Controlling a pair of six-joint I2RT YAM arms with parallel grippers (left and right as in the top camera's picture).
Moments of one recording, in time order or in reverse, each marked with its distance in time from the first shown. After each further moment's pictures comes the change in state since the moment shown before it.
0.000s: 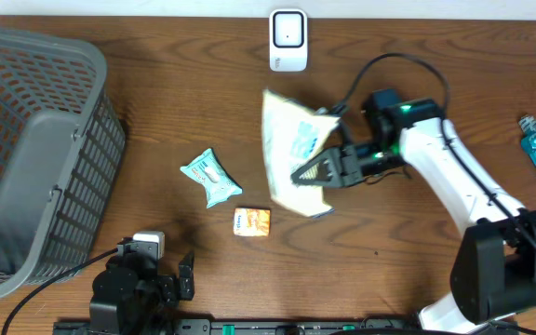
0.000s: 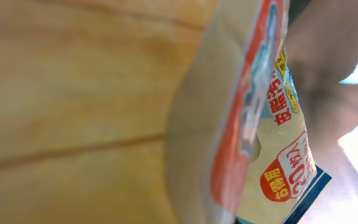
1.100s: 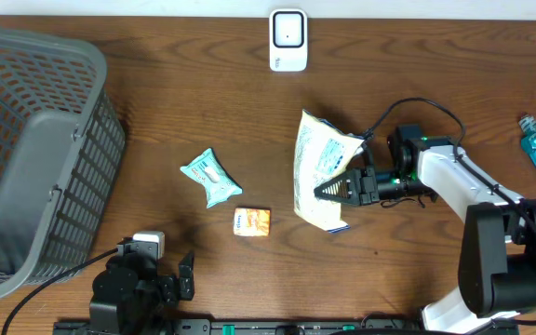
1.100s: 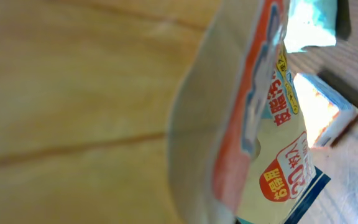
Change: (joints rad) left arm 0.000 0.000 0.000 0.000 0.000 0.000; right arm -0.159 0.010 -0.326 0.240 -0.006 0.045
